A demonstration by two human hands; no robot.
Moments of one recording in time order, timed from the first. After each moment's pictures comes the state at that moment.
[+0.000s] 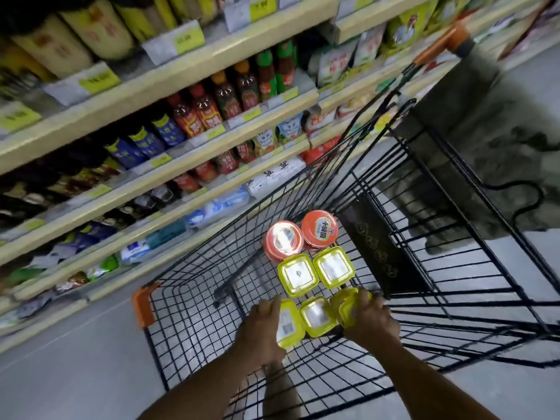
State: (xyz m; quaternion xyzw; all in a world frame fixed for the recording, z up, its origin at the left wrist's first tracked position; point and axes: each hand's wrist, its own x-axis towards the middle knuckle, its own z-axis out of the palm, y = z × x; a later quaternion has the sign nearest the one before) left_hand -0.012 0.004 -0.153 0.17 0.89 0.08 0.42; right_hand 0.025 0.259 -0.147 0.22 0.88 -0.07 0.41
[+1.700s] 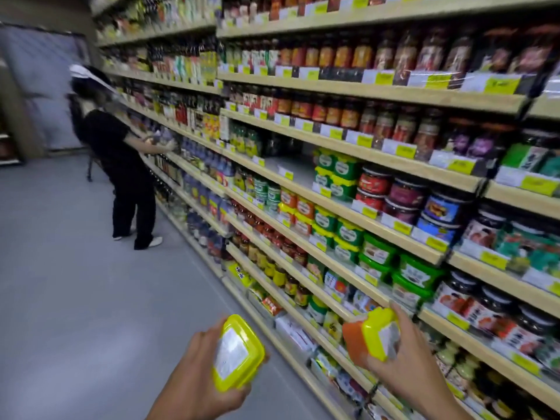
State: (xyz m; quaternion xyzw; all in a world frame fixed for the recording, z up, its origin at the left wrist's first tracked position) left_hand 0.466 -0.740 0.188 -0.40 0.80 0.30 -0.32; right_hand 0.129 -0.603 0.241 -0.43 0.80 -0.36 0.19
